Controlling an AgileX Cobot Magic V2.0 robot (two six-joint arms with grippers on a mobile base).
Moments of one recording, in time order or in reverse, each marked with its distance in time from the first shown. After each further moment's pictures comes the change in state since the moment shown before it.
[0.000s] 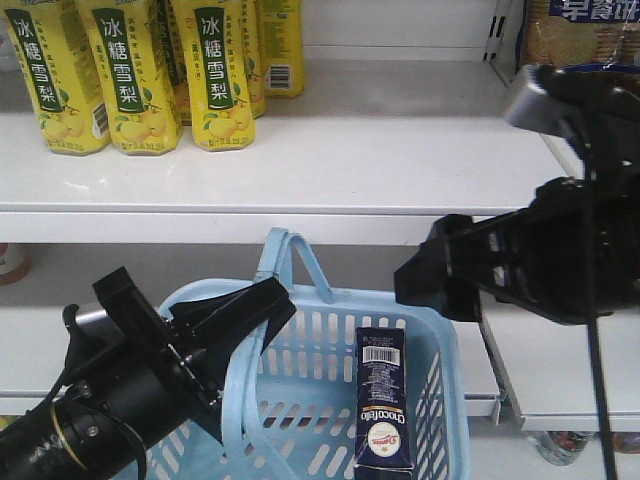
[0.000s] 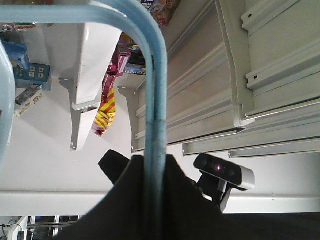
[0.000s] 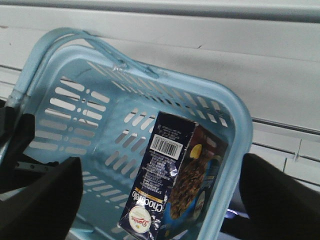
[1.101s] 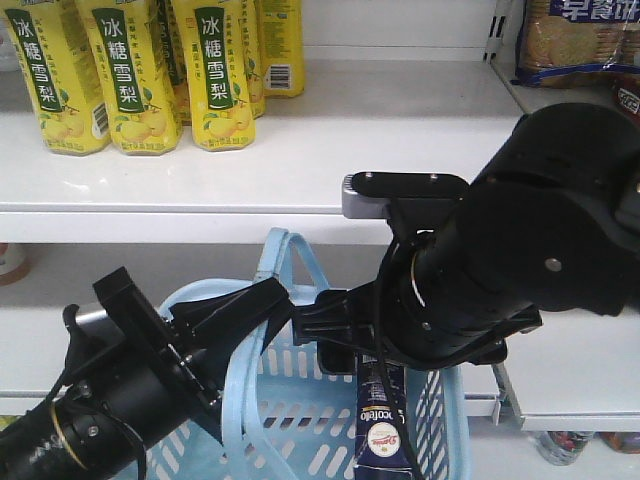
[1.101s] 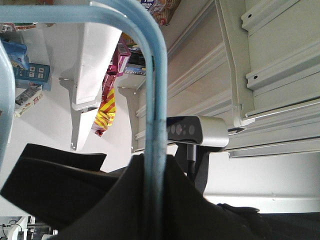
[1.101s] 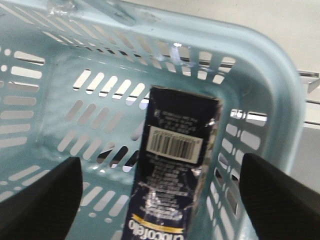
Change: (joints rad) left arm 0.000 0.000 0.000 0.000 0.000 0.000; right arm 0.246 0.306 -0.078 -0.247 0.107 0.377
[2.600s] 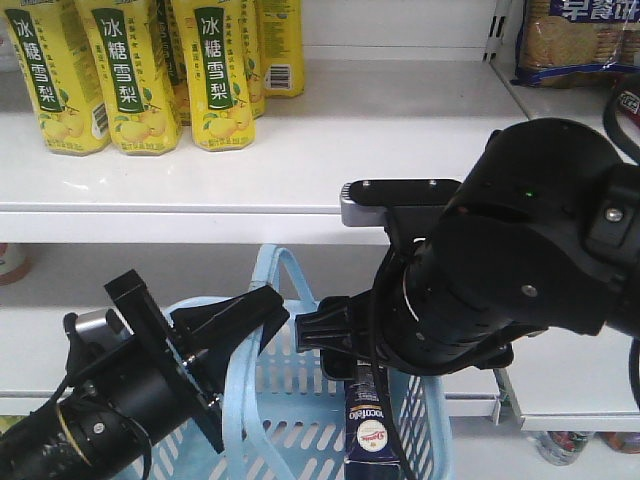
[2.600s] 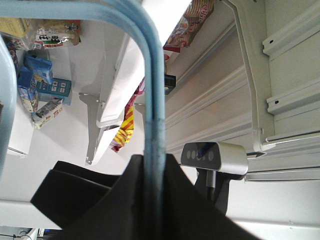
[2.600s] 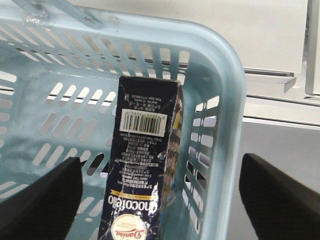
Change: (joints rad) left arm 0.003 0.002 0.009 -0.038 0.068 0.000; right arm 0.030 0.013 0.001 -0.083 0.040 0.066
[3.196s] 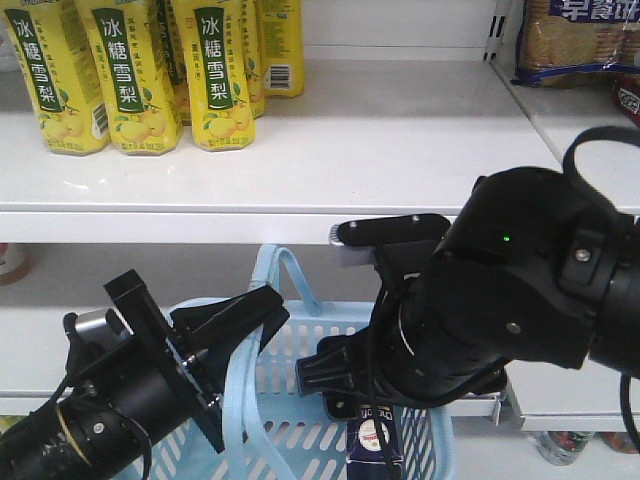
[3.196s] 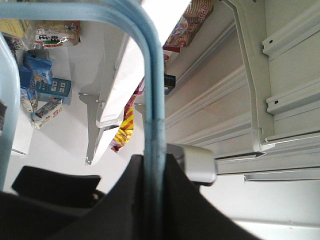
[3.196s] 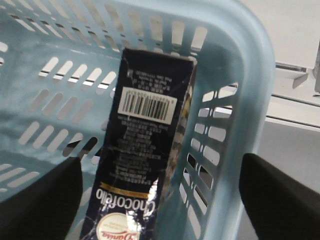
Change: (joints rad) left arm 0.000 0.000 0.000 0.000 0.000 0.000; right arm 0.000 0.001 0.096 0.041 -0.061 -0.083
